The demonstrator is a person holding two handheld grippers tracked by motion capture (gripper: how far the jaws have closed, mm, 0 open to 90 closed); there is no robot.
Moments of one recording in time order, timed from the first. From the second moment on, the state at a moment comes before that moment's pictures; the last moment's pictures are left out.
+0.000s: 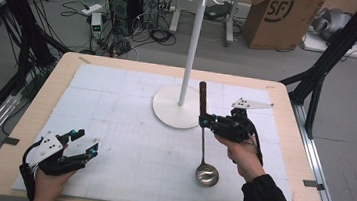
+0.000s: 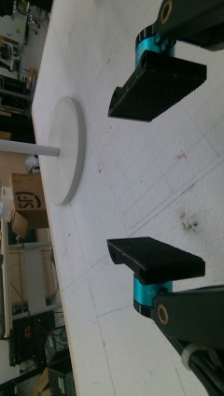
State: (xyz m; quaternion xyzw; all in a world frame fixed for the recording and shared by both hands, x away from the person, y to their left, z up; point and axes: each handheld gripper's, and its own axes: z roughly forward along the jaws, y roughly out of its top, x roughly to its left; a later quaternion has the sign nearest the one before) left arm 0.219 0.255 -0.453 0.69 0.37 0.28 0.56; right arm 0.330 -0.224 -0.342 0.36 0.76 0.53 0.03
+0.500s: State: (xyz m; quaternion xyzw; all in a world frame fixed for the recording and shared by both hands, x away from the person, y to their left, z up) left arm 0.219 0.256 -0.454 0.69 0.38 0.28 0.56; right arm 0.337 -0.223 -0.302 0.35 0.75 0.56 0.06
